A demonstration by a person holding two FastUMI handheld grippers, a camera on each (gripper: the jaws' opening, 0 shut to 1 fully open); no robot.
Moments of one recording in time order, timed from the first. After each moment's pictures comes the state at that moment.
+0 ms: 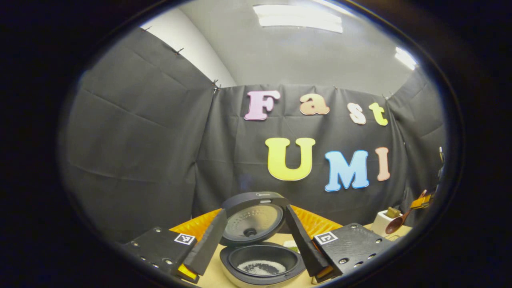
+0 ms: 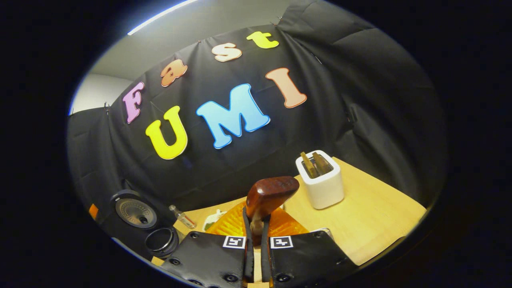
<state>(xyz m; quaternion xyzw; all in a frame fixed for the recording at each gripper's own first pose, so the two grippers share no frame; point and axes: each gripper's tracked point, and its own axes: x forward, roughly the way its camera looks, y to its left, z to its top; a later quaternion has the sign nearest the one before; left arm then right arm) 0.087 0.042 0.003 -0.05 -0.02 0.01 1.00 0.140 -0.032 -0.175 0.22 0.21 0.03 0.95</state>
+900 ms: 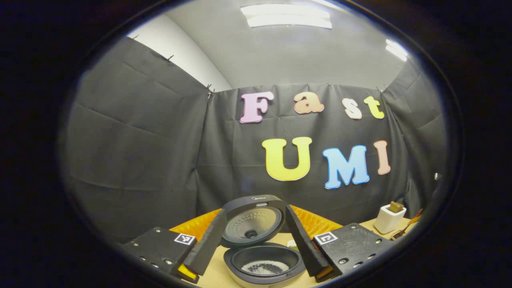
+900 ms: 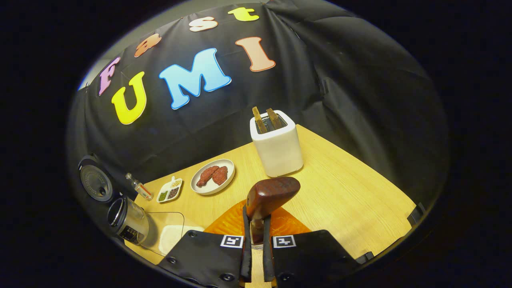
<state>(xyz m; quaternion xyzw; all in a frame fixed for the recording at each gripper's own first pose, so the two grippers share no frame) 0.081 0.037 0.014 -0.01 -0.02 0.02 1.00 0.105 -0.083 -0.294 0.16 0.33 -0.04 0.93</state>
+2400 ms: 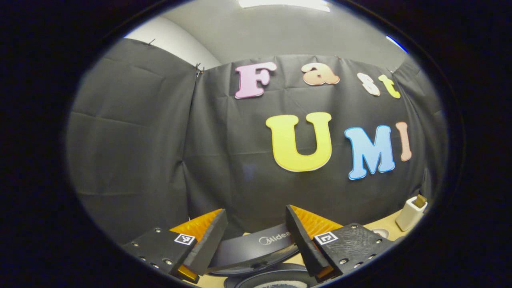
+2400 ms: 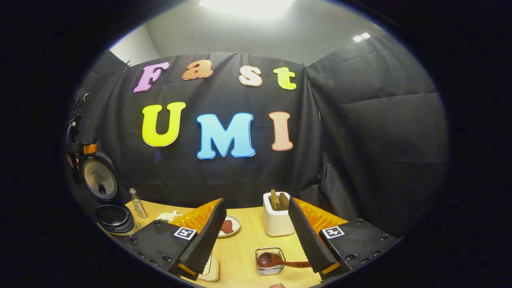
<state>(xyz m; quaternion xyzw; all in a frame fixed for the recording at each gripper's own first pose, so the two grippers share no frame) 0.308 0.058 -0.035 -0.01 0.06 0.01 1.00 0.096 -0.025 -0.102 0.00 0.10 -0.06 0.99</state>
